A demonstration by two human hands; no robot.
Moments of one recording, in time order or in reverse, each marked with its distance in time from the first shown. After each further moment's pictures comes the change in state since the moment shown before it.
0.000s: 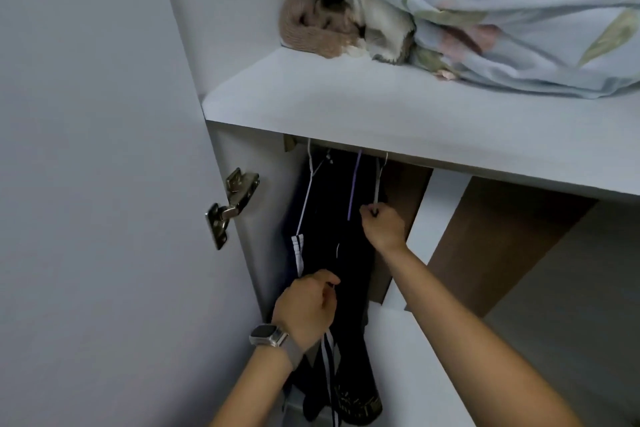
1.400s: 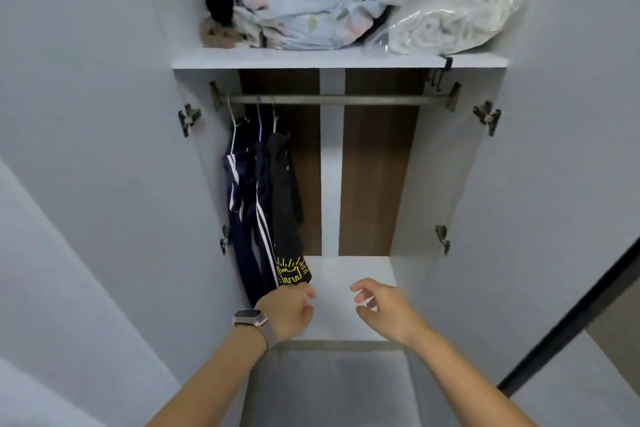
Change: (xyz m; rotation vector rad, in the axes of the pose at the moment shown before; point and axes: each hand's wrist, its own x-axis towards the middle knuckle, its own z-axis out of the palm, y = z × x) left_hand -0.360 0.073 0.081 0.361 -0.384 0.243; right_hand -0.504 0.205 -0.147 -0.233 -0.253 -0.052
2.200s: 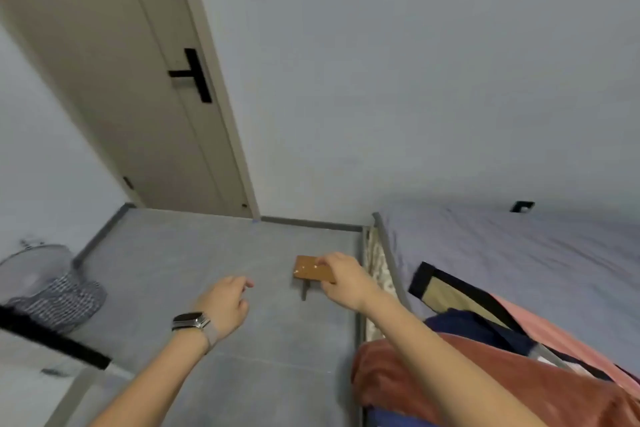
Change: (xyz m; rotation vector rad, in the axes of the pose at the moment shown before) left_hand -0.255 0.510 0.317 0.344 -0.418 1.152; right_hand -0.720 0.229 0.009 0.119 0.756 1.049
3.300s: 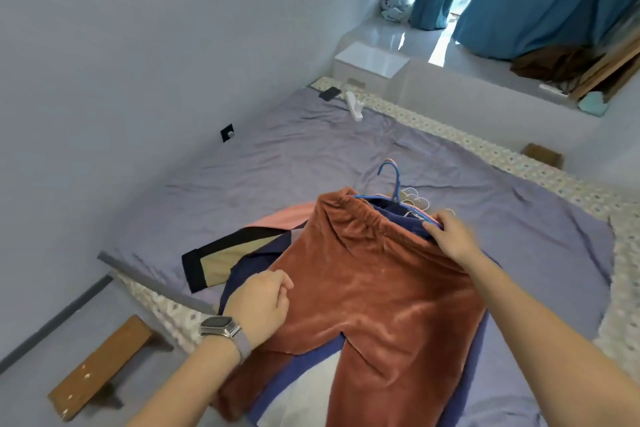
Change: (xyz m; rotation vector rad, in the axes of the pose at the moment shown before) left_hand -0.003 0.431 0.117 -0.015 -0.390 1.107; right_hand -0.467 0.330 -0.034 0.302 0.865 1.414
